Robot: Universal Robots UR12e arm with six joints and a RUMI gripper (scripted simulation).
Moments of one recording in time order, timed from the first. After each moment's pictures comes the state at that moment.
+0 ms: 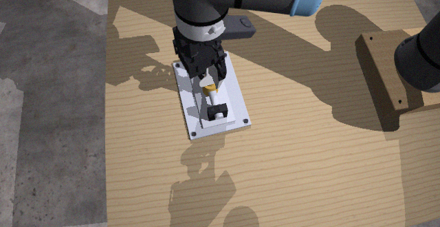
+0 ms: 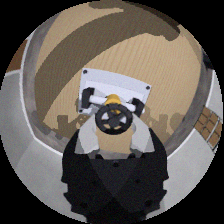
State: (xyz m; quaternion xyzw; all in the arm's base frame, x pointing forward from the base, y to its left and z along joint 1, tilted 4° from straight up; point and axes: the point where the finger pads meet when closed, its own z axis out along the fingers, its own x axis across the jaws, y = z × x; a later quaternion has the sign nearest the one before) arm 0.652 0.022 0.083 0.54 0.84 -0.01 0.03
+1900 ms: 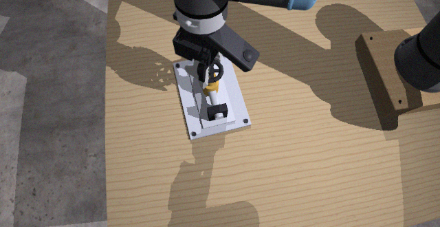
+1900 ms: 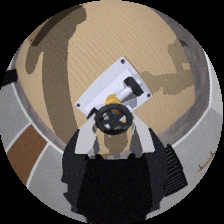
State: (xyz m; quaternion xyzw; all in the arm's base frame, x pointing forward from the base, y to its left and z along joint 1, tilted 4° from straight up) arm 0.652 0.024 0.083 0.87 0.49 0.00 0.03
